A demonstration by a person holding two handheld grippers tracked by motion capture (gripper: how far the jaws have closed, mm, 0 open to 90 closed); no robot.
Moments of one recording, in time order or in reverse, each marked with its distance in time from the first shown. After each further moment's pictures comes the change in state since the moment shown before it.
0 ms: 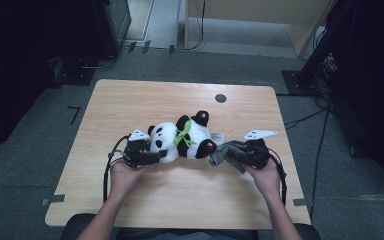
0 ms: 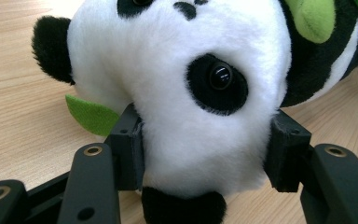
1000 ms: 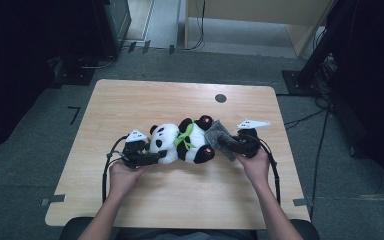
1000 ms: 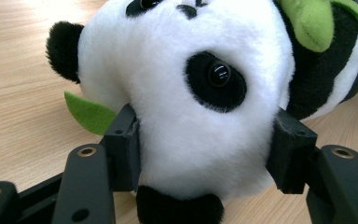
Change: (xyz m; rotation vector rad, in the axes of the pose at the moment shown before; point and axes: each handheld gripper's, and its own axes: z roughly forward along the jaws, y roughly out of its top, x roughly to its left) left arm 0.005 -0.004 -0.002 -0.042 -0.046 0.007; right arm -0.008 0.023 0.035 -0.077 0.007 0.036
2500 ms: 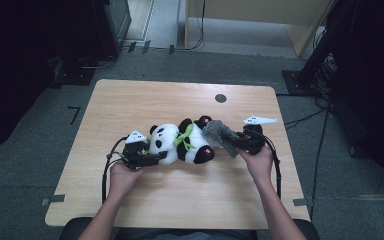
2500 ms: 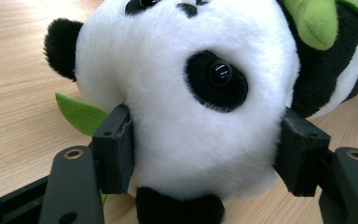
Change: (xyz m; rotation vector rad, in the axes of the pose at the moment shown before) left arm -0.001 -0.003 0.001 -0.006 0.010 0.005; right arm -0.004 0.011 -0.015 -0.069 0.036 0.056
